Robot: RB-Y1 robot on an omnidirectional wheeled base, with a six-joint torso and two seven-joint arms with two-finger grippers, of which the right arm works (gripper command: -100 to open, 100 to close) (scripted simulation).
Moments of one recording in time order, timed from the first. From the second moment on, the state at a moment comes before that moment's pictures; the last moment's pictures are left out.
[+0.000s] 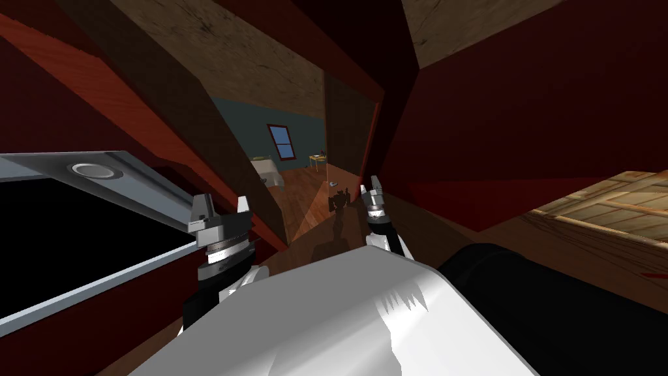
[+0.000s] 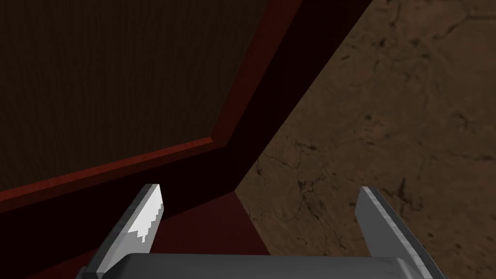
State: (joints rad) arm 0.54 -0.04 0.06 -2.40 0.00 -0.36 0.01
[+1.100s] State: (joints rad) arm 0.49 -0.06 0.10 -2.18 0.00 -0.42 0.01
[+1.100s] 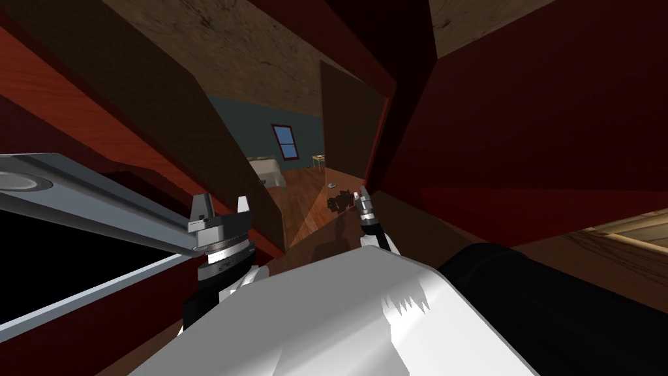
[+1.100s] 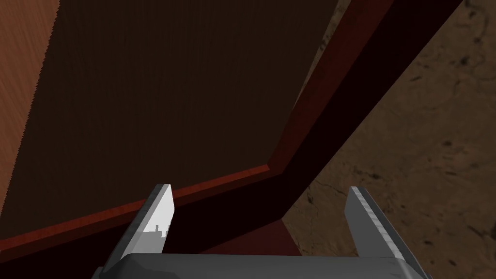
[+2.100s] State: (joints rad) arm 0.43 -0.07 0.12 -1.92 0.00 -0.50 0.00
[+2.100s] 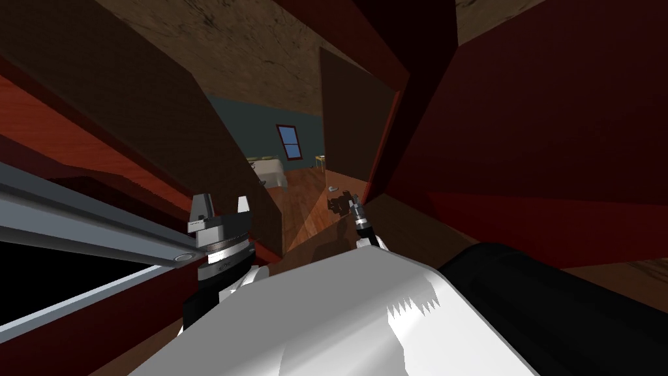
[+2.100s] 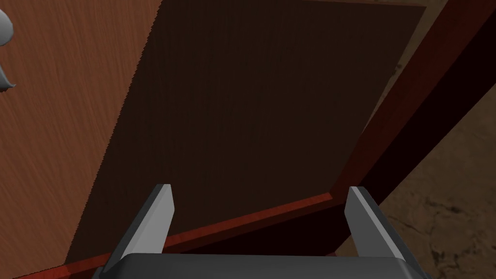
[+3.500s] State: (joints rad) arm 0.35 -0.08 0.18 -1.54 0.00 -0.61 -0.01
